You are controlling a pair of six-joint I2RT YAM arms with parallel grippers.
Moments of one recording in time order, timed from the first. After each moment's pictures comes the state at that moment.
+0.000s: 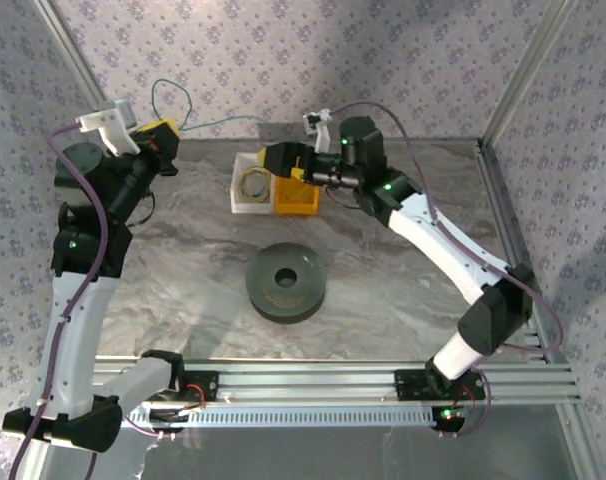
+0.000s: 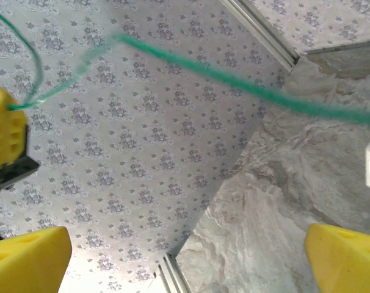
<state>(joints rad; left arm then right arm) -0.19 1.03 1.43 -0.33 0.15 -0.43 0.65 1.61 1.60 -0.15 -0.54 0.79</state>
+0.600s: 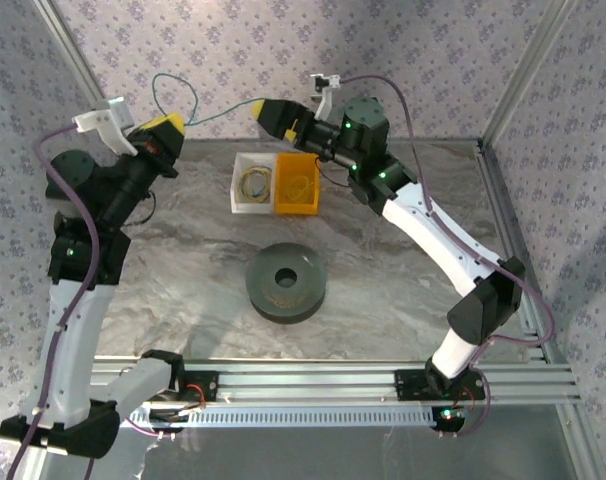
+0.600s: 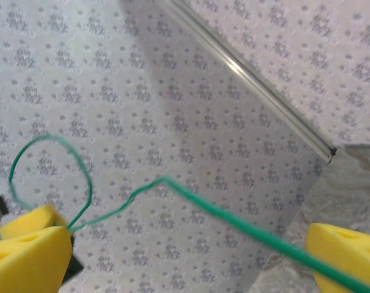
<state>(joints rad) -0.21 0.98 1.41 -0.25 0.25 -0.51 0.63 1.67 1.75 0.06 -0.40 0.89</state>
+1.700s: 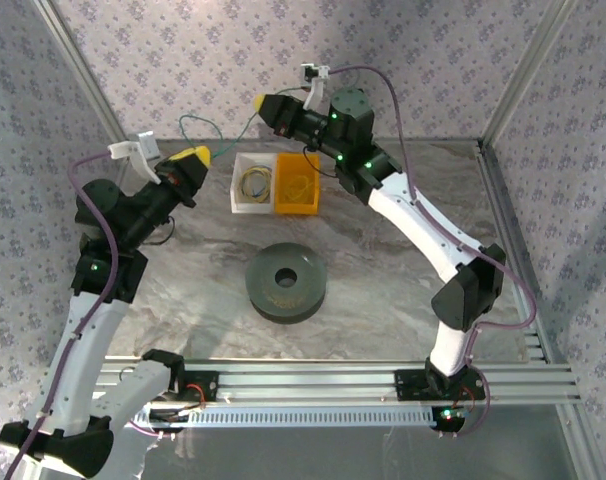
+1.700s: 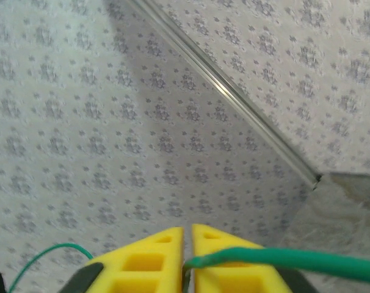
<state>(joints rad) -0.26 0.89 1.13 -0.08 0.38 -0.60 0.66 1.78 1.89 0.04 -0.34 0.82</state>
